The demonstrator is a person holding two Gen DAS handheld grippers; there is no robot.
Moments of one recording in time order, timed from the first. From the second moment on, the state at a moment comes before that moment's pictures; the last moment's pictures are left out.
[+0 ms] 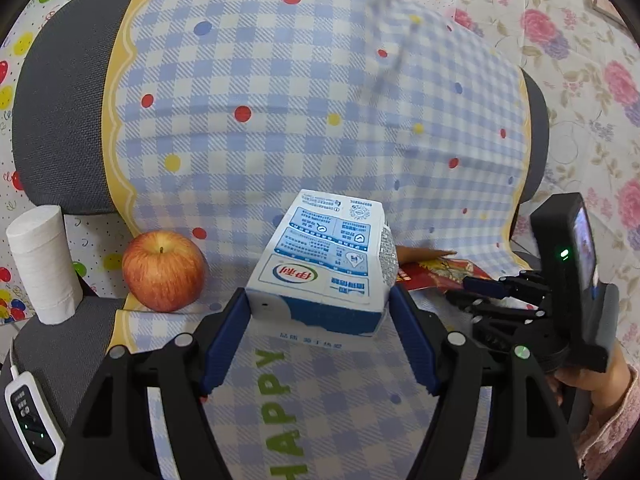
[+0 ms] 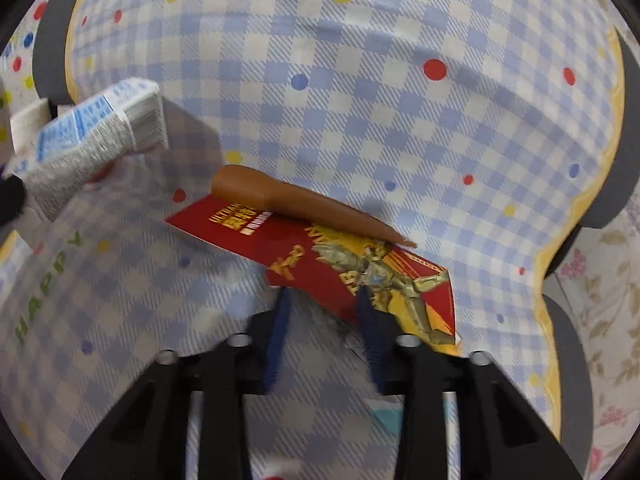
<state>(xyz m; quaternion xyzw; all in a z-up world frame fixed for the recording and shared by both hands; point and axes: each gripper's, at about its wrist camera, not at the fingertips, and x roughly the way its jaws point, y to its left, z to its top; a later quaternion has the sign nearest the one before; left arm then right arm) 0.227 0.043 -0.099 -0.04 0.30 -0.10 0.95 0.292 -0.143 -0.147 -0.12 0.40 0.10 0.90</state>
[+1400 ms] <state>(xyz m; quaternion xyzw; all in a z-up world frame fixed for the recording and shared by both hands) 0.160 0.011 -0.096 -0.03 0.30 -0.13 0.94 0.170 -0.258 -0.168 0.06 0.40 0.04 0.91</state>
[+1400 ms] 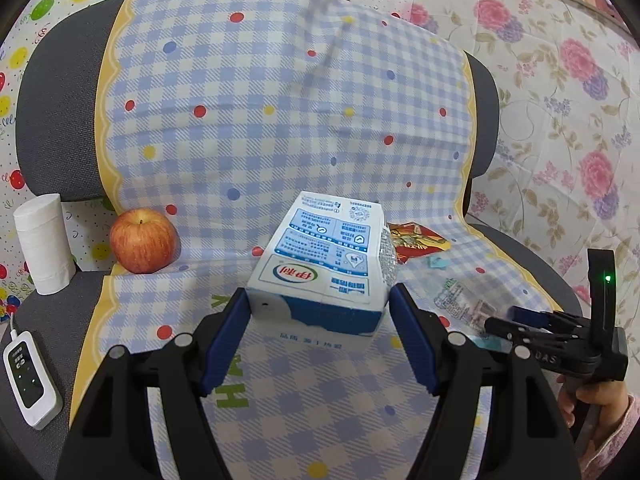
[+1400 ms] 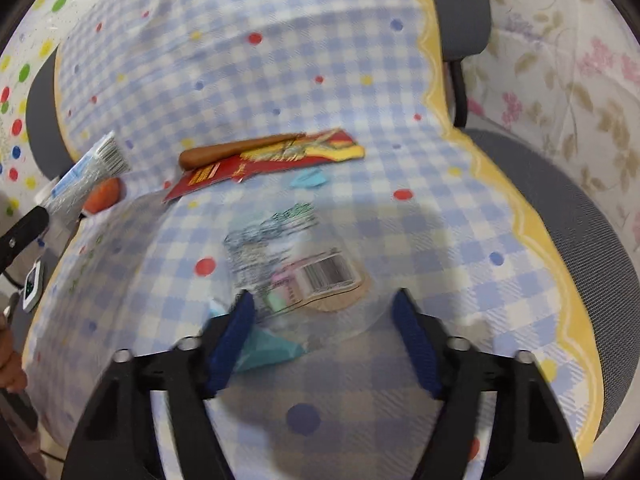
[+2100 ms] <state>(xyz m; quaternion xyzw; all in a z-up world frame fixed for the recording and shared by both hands) 0.092 -0.043 -0.076 0.00 0.28 -0.21 0.94 0.048 -0.280 -0.067 0.06 0.29 0.00 0.96</state>
